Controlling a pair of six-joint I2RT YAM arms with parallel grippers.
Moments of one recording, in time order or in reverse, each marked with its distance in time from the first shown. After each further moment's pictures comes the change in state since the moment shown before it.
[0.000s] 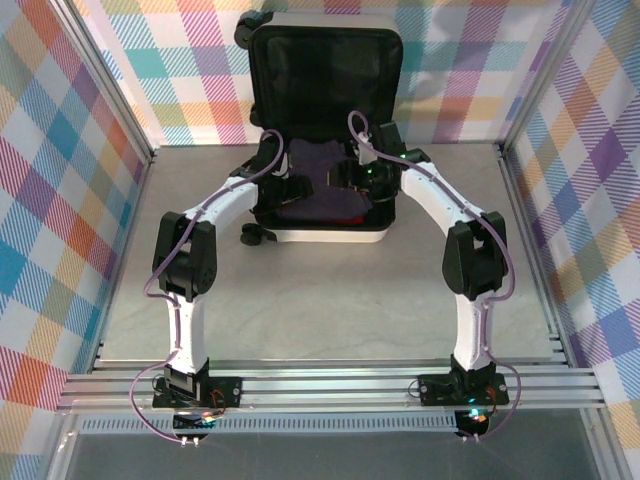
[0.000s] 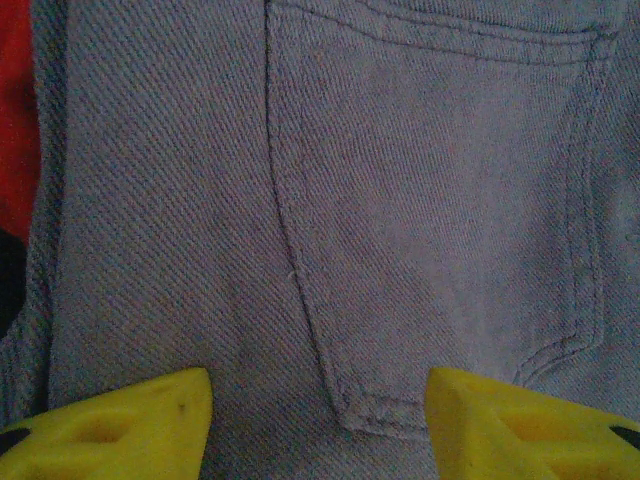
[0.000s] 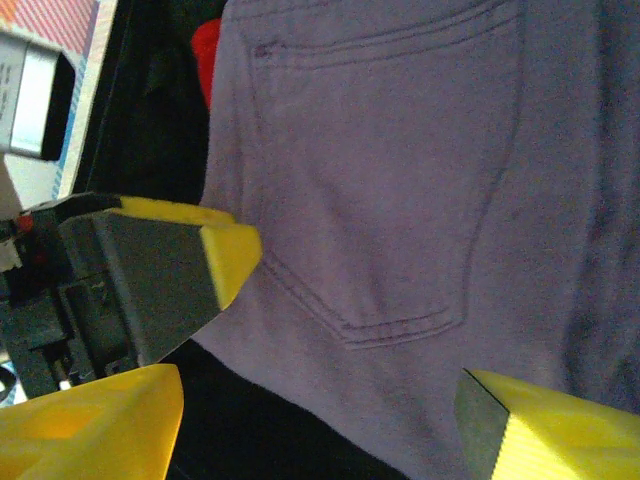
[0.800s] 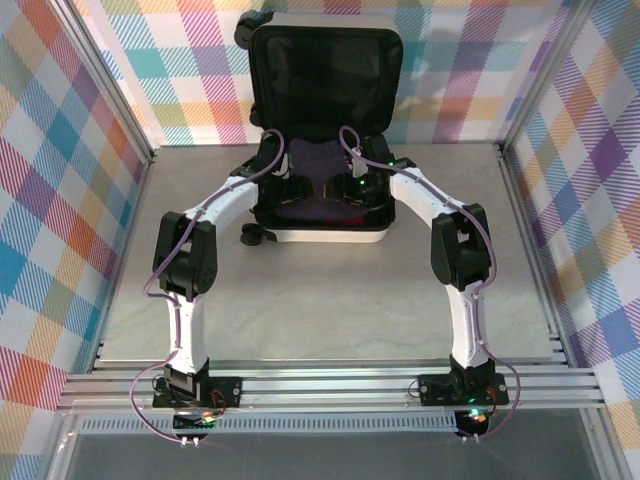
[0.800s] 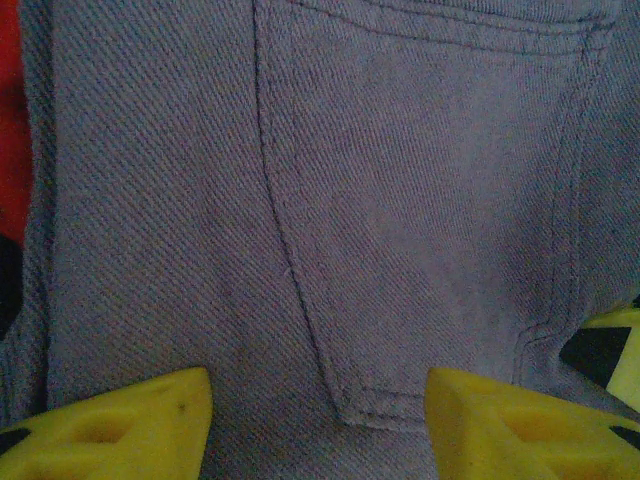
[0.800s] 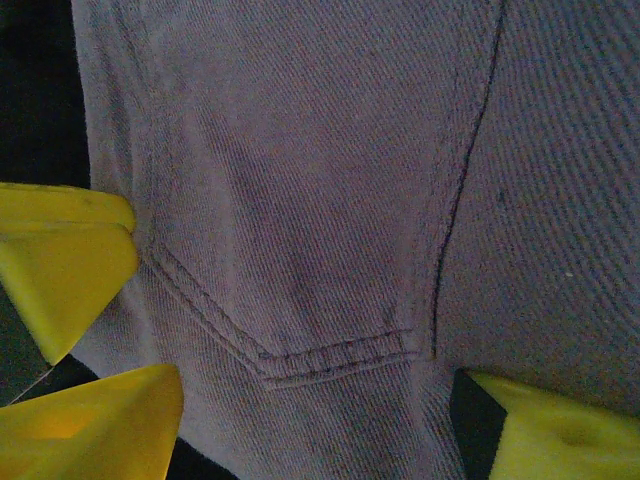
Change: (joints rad) left arm 0.000 0.006 0.013 -0.013 -0.001 0.023; right arm -0.001 0.130 0.002 0.030 -0.005 0.012
